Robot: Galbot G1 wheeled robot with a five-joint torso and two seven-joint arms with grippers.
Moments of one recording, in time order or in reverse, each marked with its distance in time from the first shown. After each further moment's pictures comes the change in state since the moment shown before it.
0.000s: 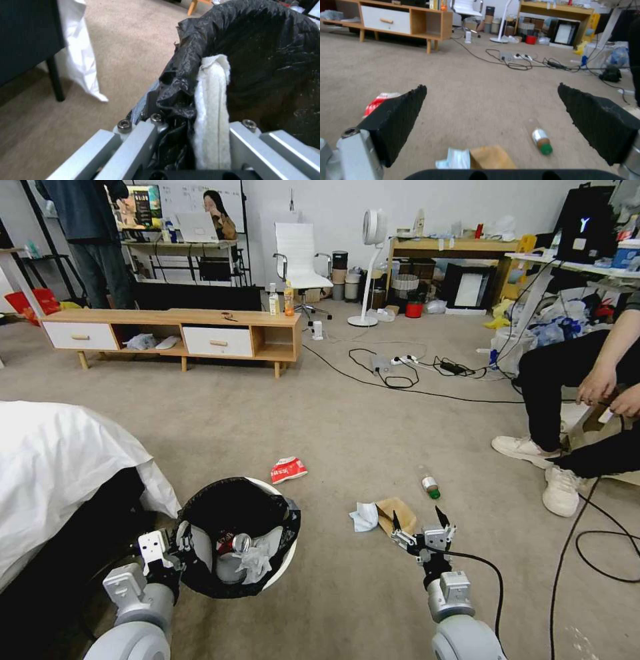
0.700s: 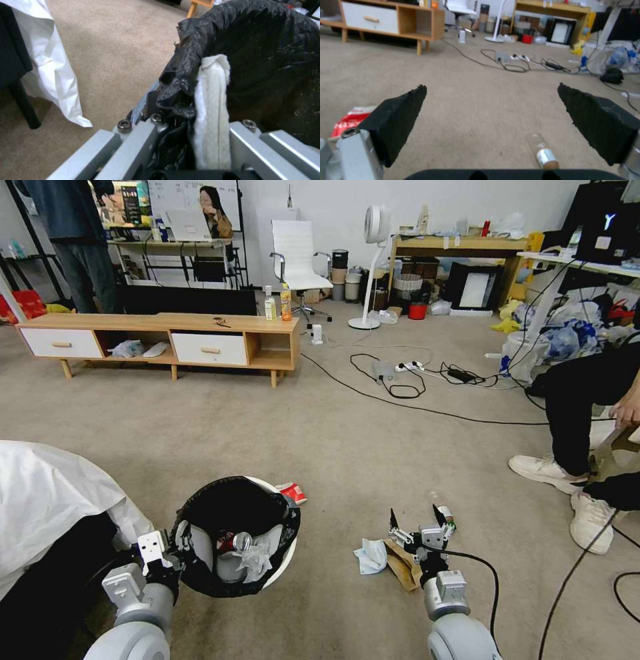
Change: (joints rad) left arm 0.002 -0.003 -0.002 -0.003 0.000 -0.001 -0.002; right arm 0.015 0.008 -0.004 -0.015 -0.009 -0.018 0.030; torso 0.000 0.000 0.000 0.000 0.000
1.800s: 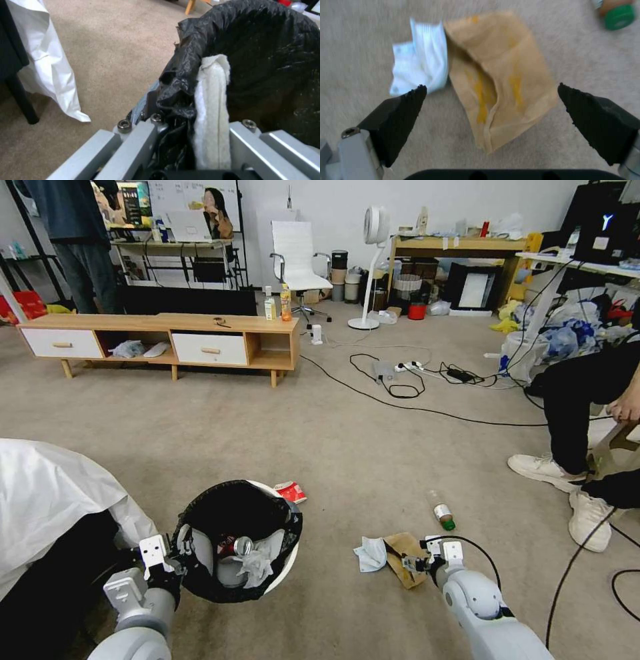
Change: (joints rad) left arm 0.025 -0.008 0.018 -0.013 0.020 0.000 0.002; right arm 0.316 -0.067 0.000 -0.461 0.233 -0.605 -0.308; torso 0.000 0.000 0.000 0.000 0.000
